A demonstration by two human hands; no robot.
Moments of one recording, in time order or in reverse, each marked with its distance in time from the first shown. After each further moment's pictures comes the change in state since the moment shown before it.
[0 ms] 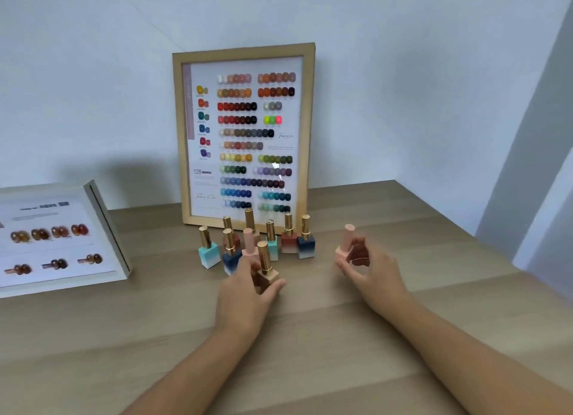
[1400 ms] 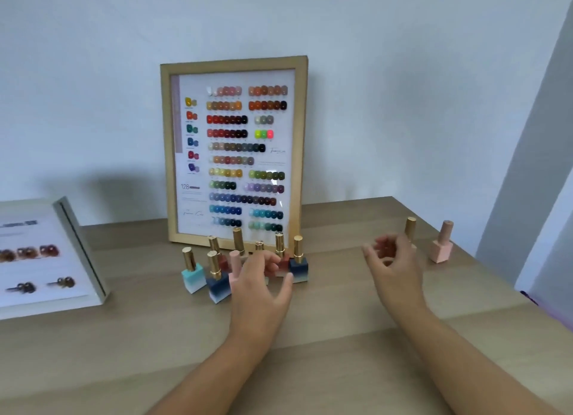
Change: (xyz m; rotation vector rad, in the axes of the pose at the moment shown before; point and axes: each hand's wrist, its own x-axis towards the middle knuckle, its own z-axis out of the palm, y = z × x) left_hand 0.023 0.040 0.023 -0.191 0.167 0.222; right_hand 0.037 0.012 -0.020 0.195 0.382 0.080
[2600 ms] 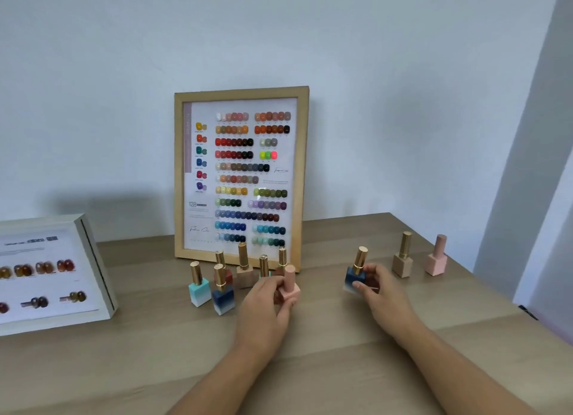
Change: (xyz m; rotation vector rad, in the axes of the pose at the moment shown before) left_hand 0.002 -0.020 0.007 0.151 -0.148 0.060; right_hand -0.010 0.010 -0.003 -0.076 -0.374 0.159
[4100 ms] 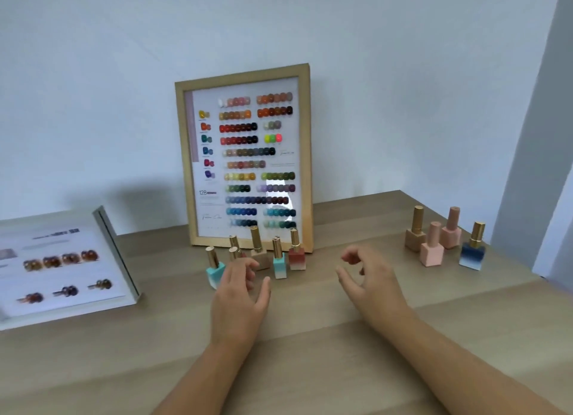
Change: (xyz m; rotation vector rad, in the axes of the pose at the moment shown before) left_hand -0.022 -0.025 -0.047 0.033 0.204 -0.026; right_hand -0.036 -0.029 0.037 -0.232 0.085 -0.359
